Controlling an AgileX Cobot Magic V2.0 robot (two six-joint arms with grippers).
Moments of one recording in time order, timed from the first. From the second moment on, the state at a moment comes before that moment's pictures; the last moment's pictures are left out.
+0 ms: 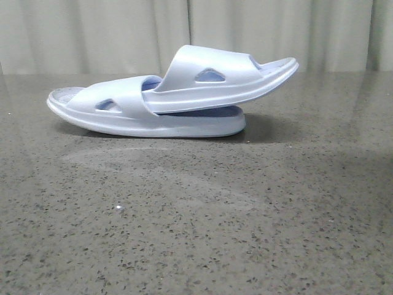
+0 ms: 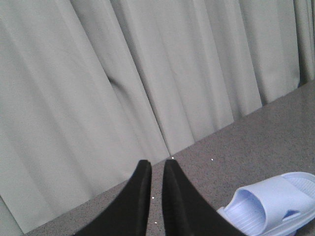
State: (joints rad) left arm -0.25 0.62 -1.10 -0.43 0.62 0.62; right arm 0.04 0.76 -1.00 0.97 0.83 -0.79
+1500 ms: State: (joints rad) left arm -0.26 0.27 -0.35 -0.65 0.30 0.61; right arm 0.05 0.27 -0.32 0.89 0.55 -0.77
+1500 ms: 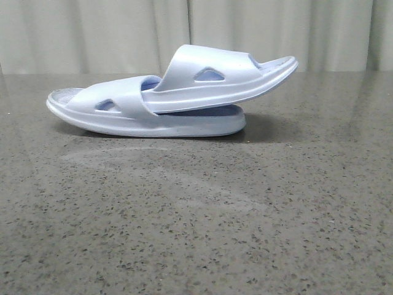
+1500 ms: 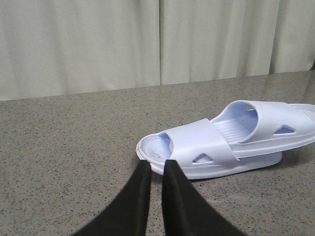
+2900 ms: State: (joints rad) left arm 0.02 0.00 0.00 0.00 0.16 0.04; right arm 0.05 0.27 -0.32 0.90 0.55 -0.77
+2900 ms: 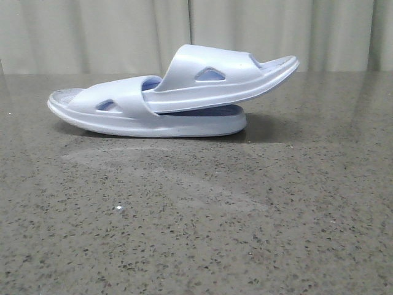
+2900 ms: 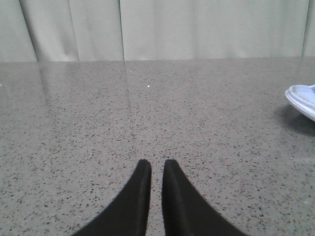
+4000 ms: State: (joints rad) left arm 0.02 0.00 0.00 0.00 0.17 0.04; right arm 0.05 0.27 -0.30 0.54 0.24 -0.49
